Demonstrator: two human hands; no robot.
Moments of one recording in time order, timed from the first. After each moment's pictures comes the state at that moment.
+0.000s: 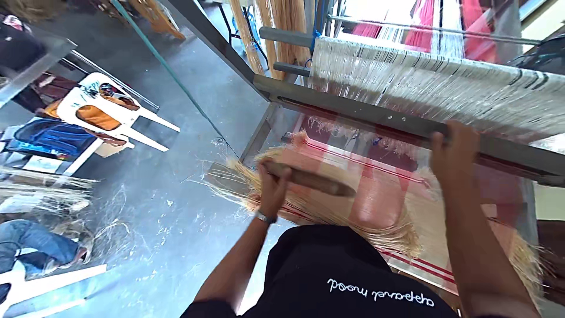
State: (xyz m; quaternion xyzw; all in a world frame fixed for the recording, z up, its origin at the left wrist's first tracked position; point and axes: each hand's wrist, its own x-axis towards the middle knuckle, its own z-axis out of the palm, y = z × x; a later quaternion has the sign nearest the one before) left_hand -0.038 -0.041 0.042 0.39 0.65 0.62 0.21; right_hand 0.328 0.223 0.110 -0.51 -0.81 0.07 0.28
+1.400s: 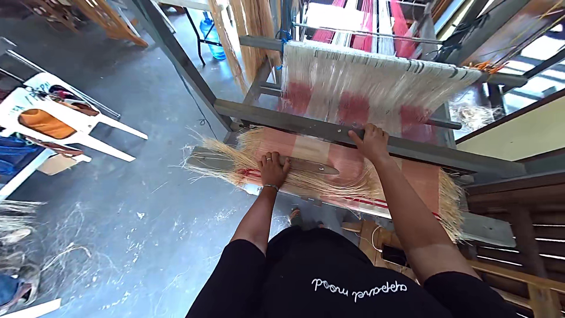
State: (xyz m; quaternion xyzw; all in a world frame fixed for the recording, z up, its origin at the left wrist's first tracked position) left_hand 0.004 -0.052 -0.057 0.52 0.83 0.18 0.02; right_hand 0.305 0.119 0.078 -0.58 -0.80 0.10 0.12
